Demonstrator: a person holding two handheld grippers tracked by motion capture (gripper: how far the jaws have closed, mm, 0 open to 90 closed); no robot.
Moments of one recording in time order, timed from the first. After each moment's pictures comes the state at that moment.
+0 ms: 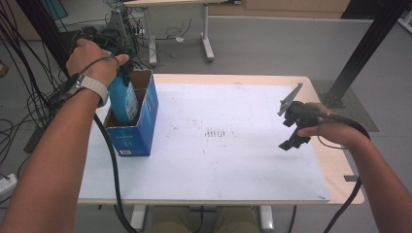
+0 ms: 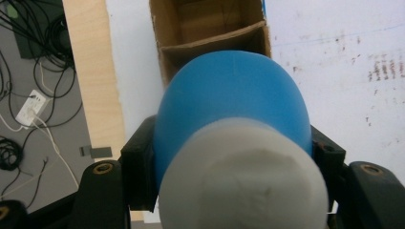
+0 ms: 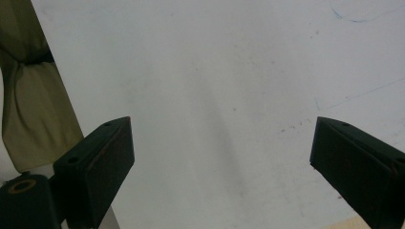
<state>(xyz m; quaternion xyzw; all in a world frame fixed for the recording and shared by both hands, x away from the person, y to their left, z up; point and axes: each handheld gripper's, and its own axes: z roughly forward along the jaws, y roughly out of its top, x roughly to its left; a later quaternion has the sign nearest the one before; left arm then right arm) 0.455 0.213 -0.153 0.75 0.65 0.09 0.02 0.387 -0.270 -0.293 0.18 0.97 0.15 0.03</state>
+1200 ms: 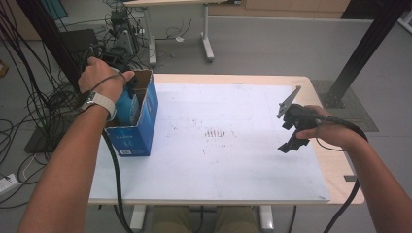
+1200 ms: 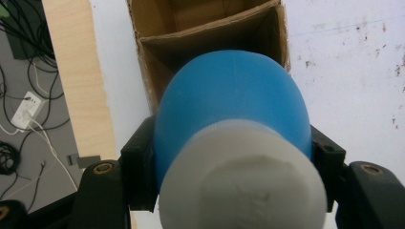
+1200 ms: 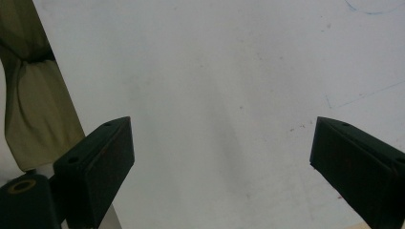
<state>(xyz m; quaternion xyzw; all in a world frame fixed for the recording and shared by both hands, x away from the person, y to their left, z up) 0.458 0.212 -0.200 0.76 0.65 0.08 0.02 0.387 -0.270 -0.302 0.19 0.97 0.15 0.02</state>
